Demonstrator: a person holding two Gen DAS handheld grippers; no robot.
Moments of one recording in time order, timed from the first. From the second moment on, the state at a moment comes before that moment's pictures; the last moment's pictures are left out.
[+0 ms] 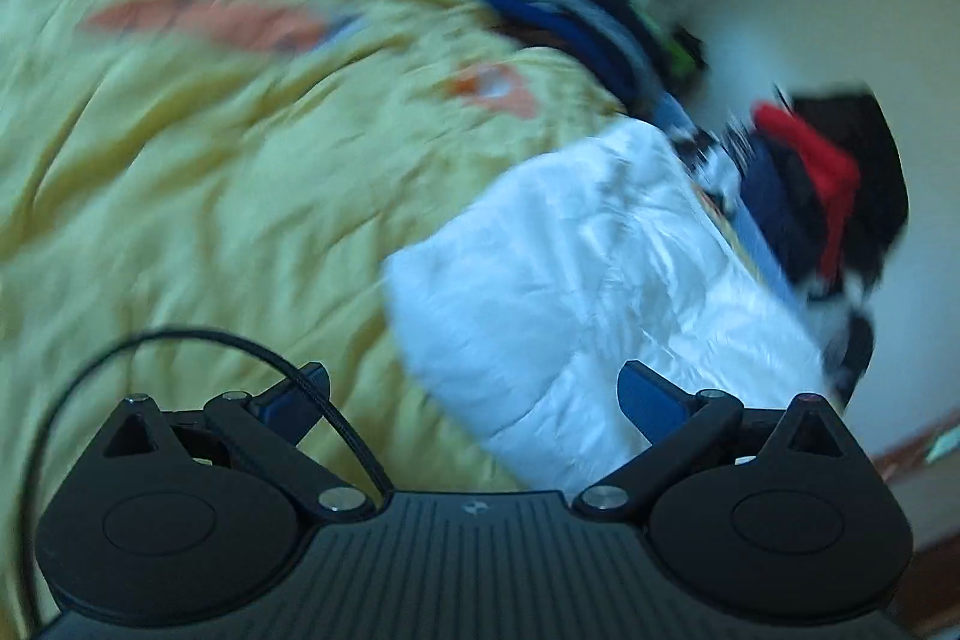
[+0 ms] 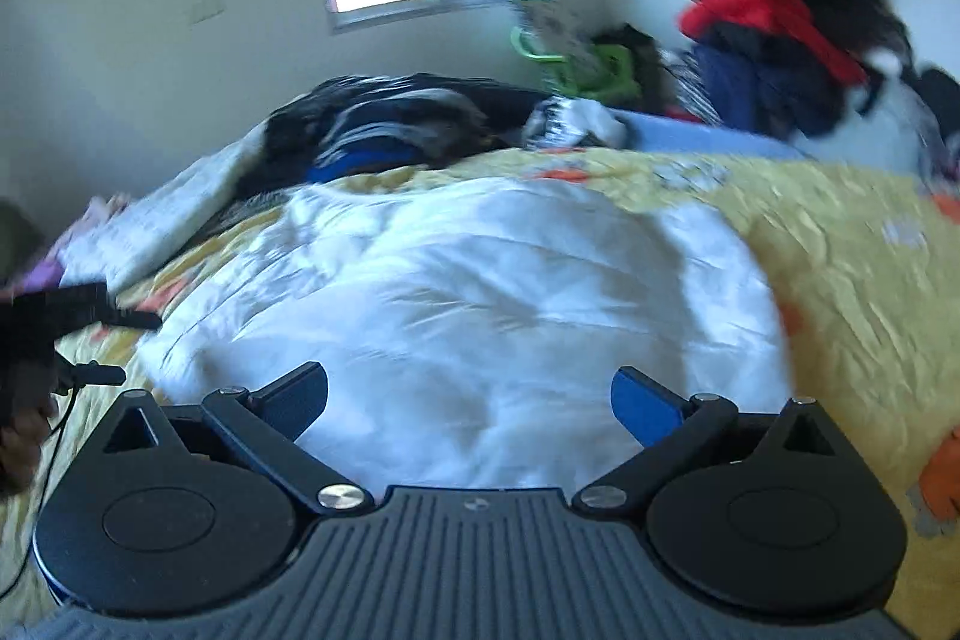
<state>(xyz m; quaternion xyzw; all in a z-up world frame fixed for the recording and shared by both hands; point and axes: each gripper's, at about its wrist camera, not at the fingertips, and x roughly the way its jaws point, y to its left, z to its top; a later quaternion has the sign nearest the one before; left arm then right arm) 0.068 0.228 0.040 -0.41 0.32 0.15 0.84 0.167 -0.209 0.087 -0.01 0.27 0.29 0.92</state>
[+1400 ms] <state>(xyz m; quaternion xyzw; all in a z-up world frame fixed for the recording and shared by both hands) 0.211 0.274 0.021 -0.54 0.39 -0.03 0.75 0.138 0.046 0.065 -0.26 0.10 0.38 0.88</state>
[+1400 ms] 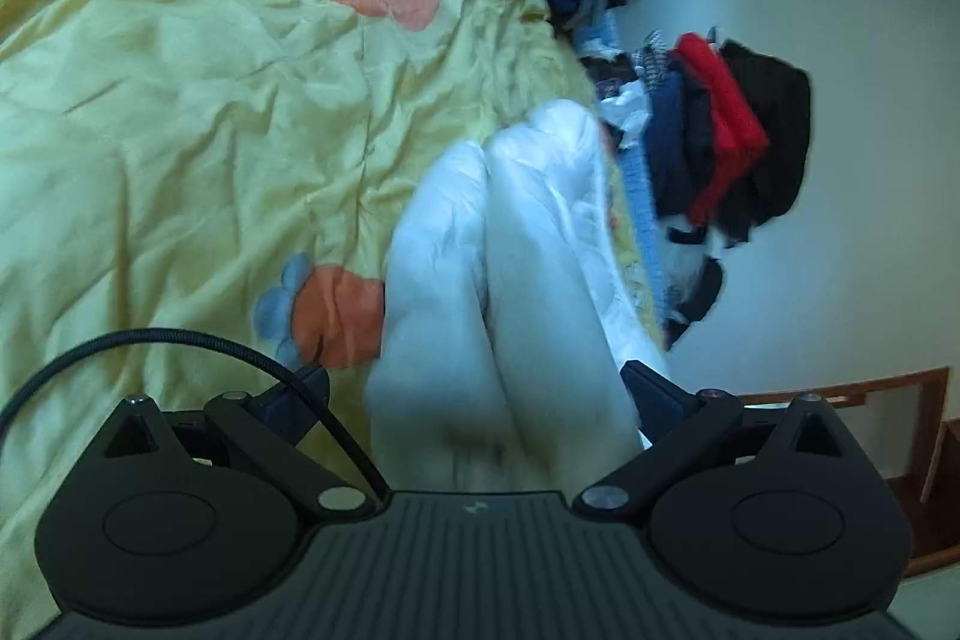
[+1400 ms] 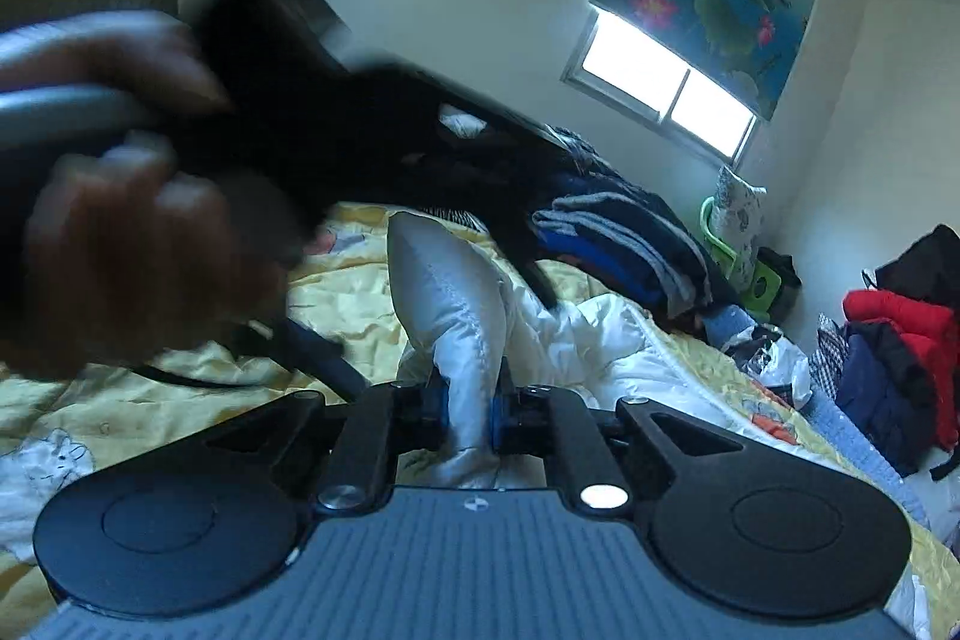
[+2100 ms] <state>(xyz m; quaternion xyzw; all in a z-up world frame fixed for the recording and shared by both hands) 0.232 0.184 0.143 -0.27 0.39 -0.02 0.88 0.337 -0.143 0.063 0.44 0.48 0.42 0.63</state>
